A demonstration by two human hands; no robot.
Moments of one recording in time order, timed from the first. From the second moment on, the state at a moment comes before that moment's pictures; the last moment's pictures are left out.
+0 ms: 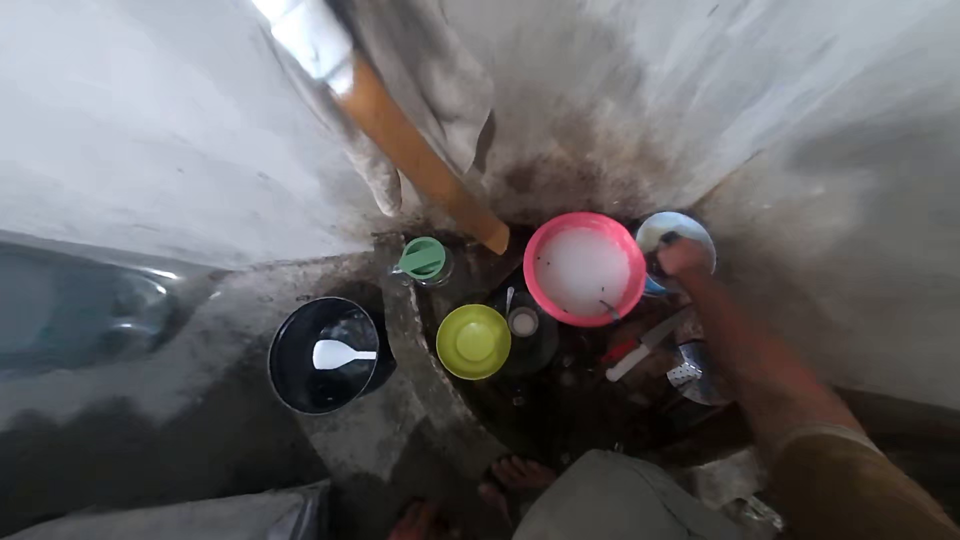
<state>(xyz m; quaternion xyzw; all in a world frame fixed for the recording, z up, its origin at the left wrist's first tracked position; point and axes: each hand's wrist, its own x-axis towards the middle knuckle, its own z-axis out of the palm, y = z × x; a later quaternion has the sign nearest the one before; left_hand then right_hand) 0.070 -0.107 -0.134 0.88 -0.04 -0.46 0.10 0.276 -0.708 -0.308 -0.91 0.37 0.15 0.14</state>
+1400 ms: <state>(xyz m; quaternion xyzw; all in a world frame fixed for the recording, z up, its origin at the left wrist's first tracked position) 0.351 -0.187 -0.151 0.97 -0.14 -0.05 0.18 0.276 -0.609 -0.243 -0.68 0.35 -0.29 0.57</state>
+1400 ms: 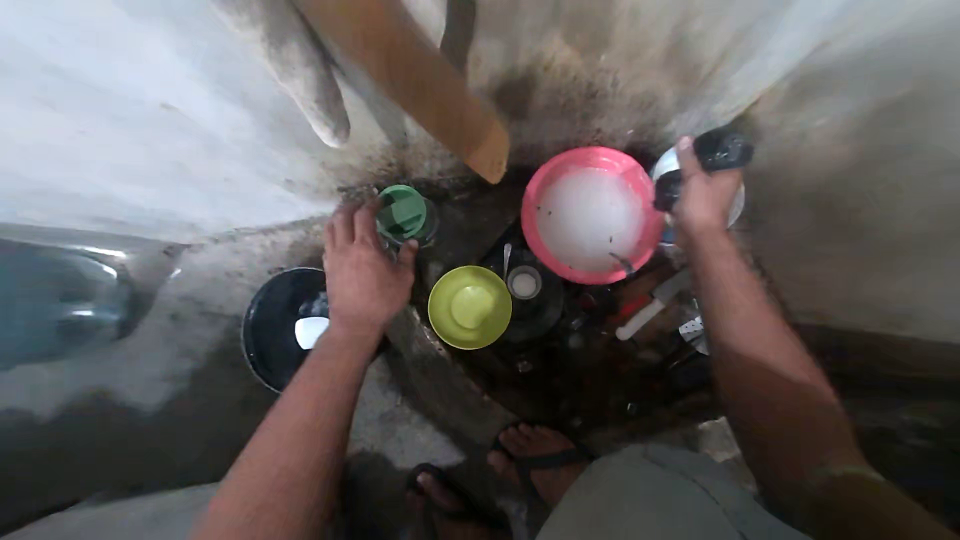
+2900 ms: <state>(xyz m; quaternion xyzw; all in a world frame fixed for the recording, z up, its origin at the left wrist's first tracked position) 0.274 -0.248 -0.165 0.55 0.12 -0.15 0.81 0.275 -0.361 -0.159 -0.77 0.03 -0.07 0.64</state>
